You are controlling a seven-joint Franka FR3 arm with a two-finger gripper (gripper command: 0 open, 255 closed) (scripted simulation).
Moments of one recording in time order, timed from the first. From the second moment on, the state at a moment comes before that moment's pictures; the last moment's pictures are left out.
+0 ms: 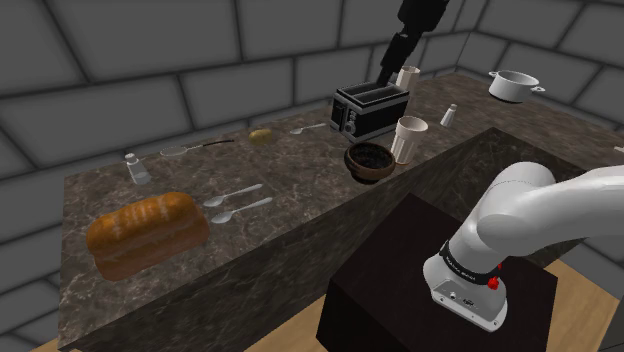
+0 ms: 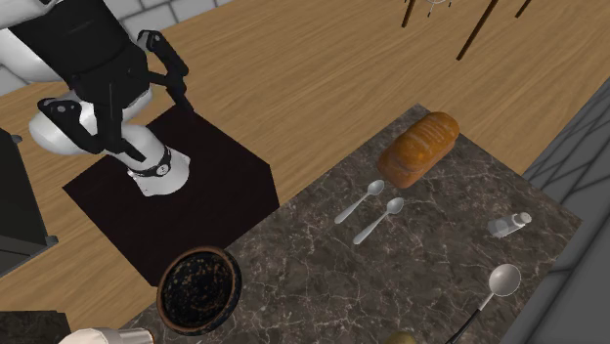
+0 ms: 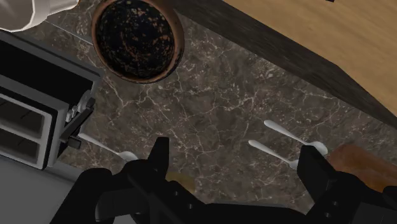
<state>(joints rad) 0.01 -0.81 0.04 -2.27 0.03 1.68 -0.17</state>
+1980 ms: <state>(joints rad) 0.17 0.14 0.26 -1.96 -0.22 2.06 -0.30</state>
